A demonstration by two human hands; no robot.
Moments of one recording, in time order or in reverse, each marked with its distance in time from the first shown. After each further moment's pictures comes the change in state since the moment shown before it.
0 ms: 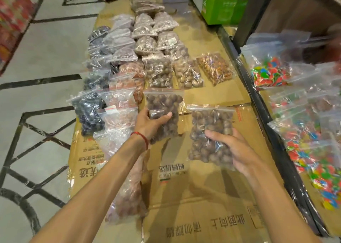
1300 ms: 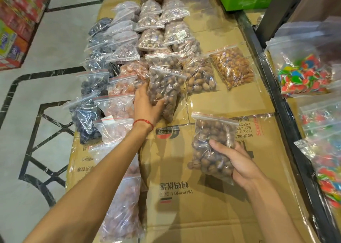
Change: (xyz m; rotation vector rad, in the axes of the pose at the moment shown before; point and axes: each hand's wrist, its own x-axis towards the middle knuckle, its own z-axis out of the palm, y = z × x) left_hand 0.128 0.006 0.004 0.607 0.291 0.247; right_hand 0.084 0.027 -0.028 0.147 0.020 0.173
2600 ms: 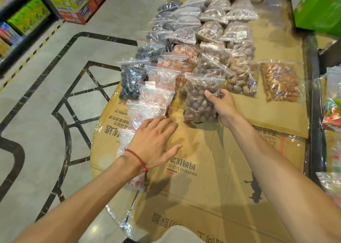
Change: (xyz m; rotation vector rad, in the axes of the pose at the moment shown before) left_hand -0.198 -0.046 -0.065 0.828 -0.052 0.422; right_hand 0.130 -0.030 0.098 -0.534 -0.067 -0.249
